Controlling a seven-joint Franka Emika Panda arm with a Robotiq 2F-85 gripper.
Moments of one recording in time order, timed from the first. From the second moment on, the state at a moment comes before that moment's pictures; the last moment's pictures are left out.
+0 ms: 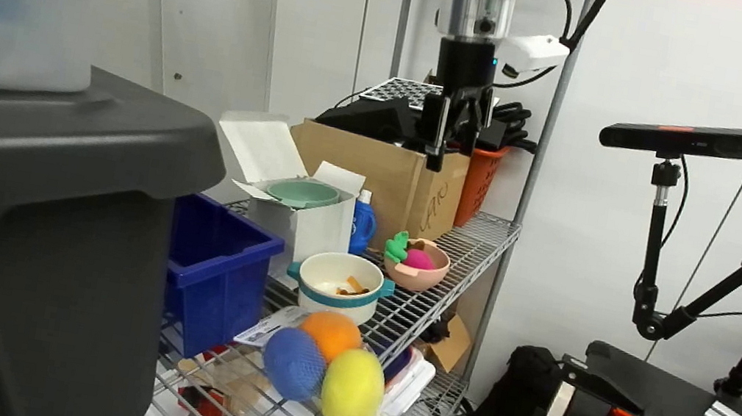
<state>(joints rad) -0.11 0.35 -0.14 -1.92 -0.19 2.31 -0.11</state>
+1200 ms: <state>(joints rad) -0.13 0.77 -0.19 -1.53 -0.19 2.26 -0.04</state>
